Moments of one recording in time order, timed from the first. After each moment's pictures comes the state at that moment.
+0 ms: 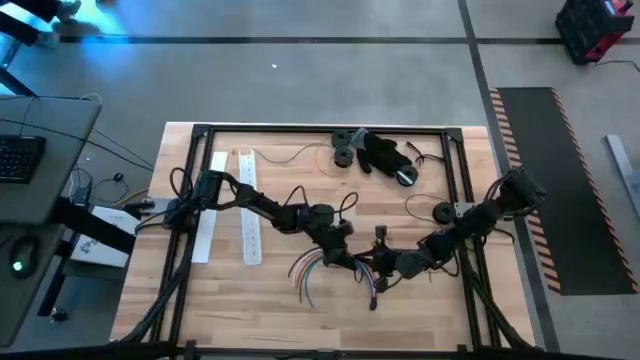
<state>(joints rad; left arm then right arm) -0.06 2.20 1.15 0.77 0.64 -0.88 0.55 1.64 0.50 0.67 0.59 -0.10</state>
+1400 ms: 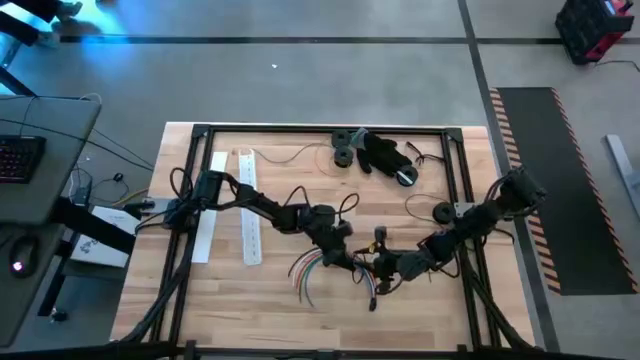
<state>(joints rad) -0.06 2.20 1.15 0.73 0.64 -0.87 0.58 1.64 0.50 0.58 0.59 -0.18</state>
